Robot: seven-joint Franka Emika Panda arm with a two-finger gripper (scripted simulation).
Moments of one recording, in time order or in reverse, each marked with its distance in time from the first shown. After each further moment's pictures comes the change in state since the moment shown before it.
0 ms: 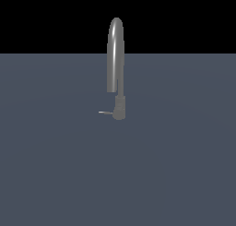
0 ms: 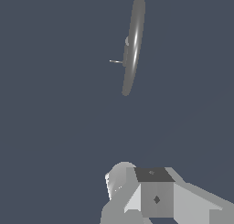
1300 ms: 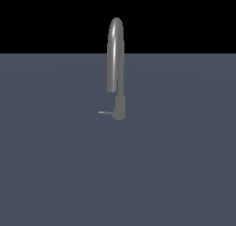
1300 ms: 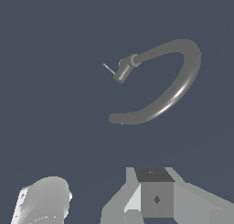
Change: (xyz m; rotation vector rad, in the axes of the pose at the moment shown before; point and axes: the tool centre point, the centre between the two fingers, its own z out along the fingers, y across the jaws) arm 0.066 -0.047 0.067 -0.463 -0.029 -0.464
